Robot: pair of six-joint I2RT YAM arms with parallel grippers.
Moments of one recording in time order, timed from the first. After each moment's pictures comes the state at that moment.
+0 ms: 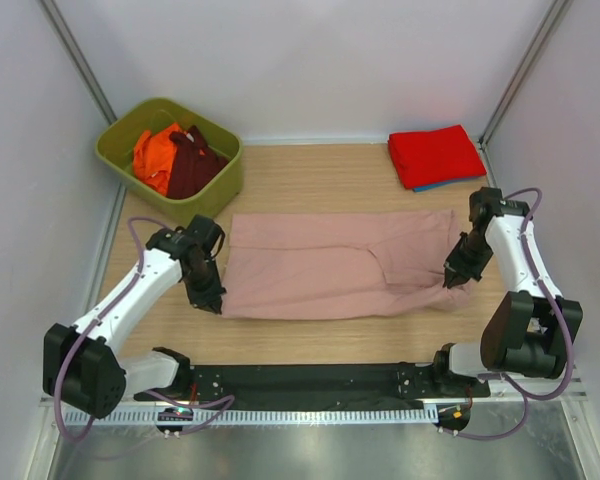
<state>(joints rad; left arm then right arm) -0.38 1.22 0.95 -1.18 0.05 -0.69 -0.19 1.39 1.12 -1.24 0.01 0.49</state>
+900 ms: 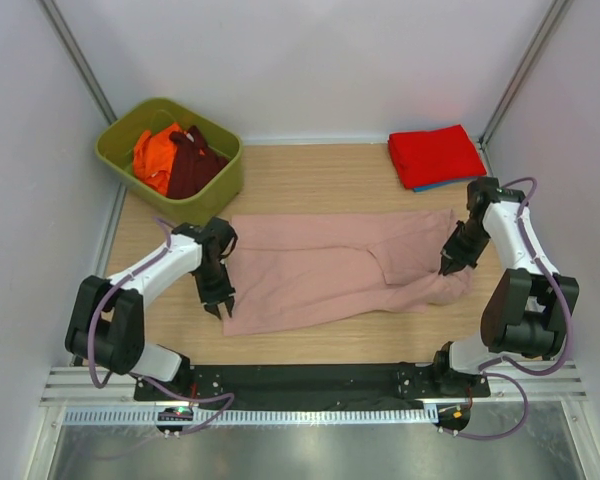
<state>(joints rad) -0.38 1.46 0.92 -1.09 0.06 -0.71 -0.18 1.50 1.18 -1.18 -0.03 0.49</state>
